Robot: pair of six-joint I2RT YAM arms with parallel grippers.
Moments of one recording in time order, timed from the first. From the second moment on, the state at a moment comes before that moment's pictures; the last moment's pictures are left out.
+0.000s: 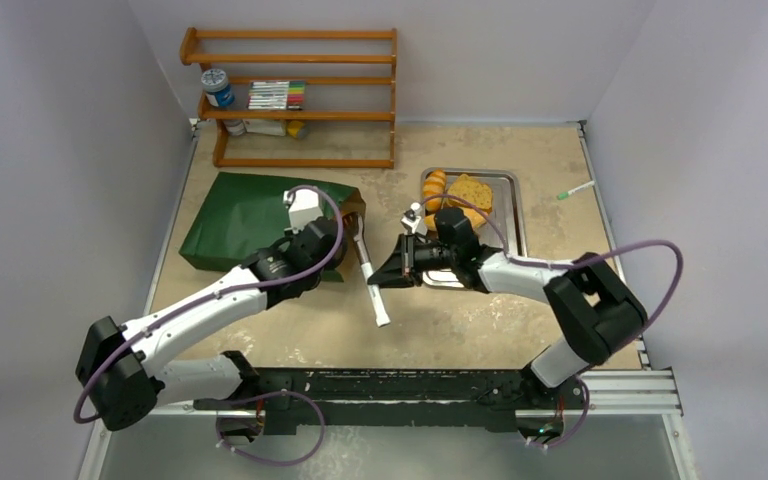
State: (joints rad) left arm -0.81 1.14 0.85 -0.51 -0.65 -0.77; right arm 0.63 1.60 0.72 0.37 -0.84 1.16
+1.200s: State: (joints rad) left arm -0.64 1.33 1.04 -0.50 -0.50 -0.73; right arm 0.60 0.97 0.69 -0.07 -0.35 1.22
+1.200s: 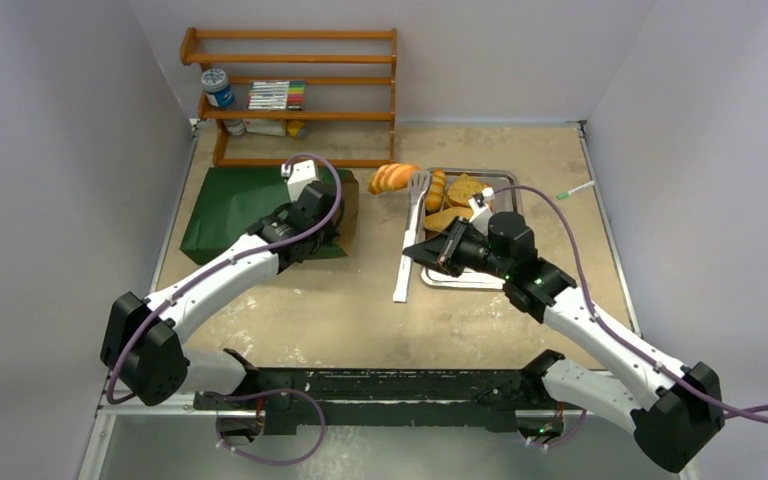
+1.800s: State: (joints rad) left arm -0.60 1.34 1.04 -0.49 -0.45 -0.71; right arm 0.59 0.79 0.79 -0.23 -0.03 1.19
